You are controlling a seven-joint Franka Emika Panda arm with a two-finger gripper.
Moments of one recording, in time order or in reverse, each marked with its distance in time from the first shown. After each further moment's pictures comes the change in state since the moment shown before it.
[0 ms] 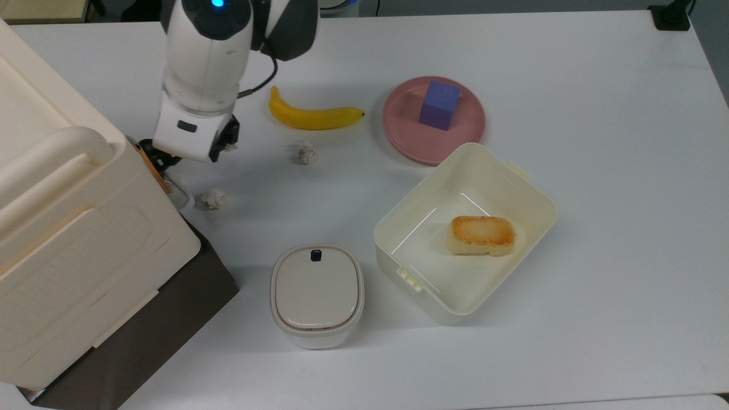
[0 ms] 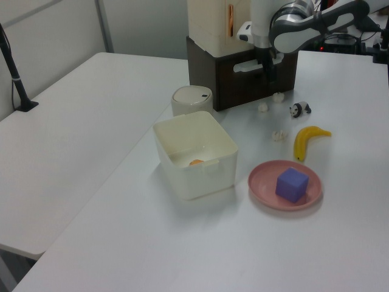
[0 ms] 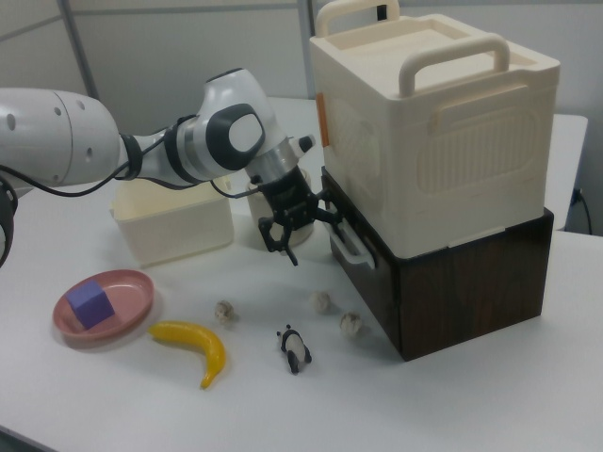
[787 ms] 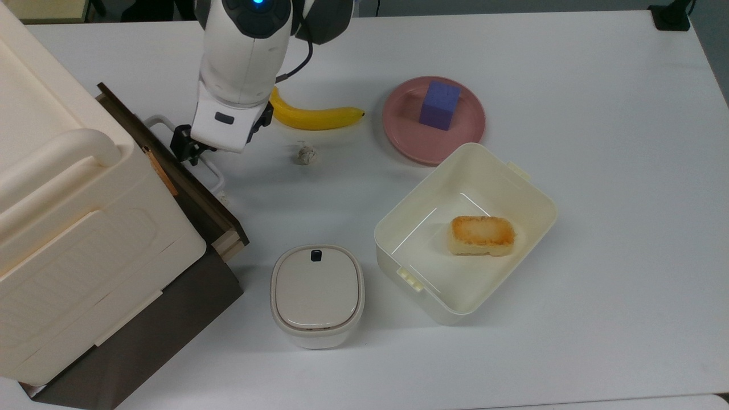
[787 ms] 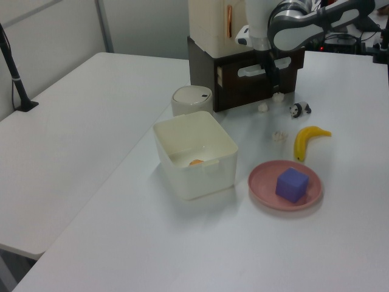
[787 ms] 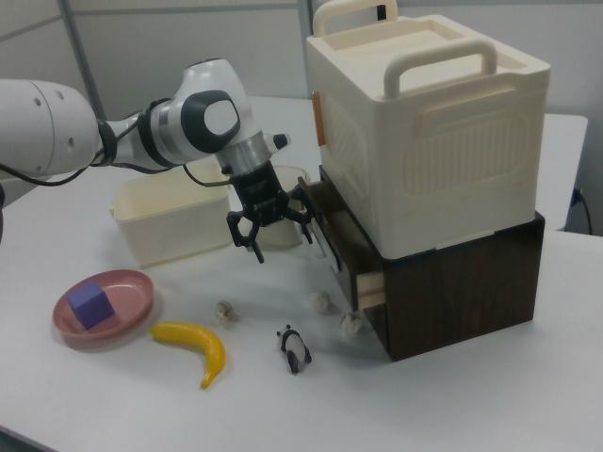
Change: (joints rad) arm -0.006 -0.038 0.093 0.002 0.010 -0.177 0.049
